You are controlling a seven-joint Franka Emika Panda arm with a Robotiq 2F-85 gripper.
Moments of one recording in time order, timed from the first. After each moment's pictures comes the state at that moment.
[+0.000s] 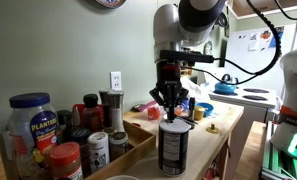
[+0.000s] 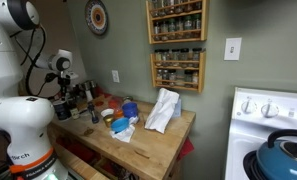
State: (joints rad) arm 0.43 0.05 0.40 -2.28 0.35 2.29 1.04
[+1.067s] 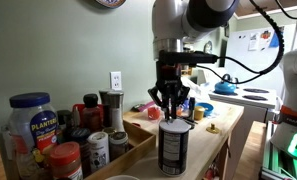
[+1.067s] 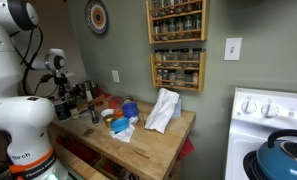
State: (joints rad) arm 0.46 0.06 0.42 -2.25 0.15 2.28 1.24
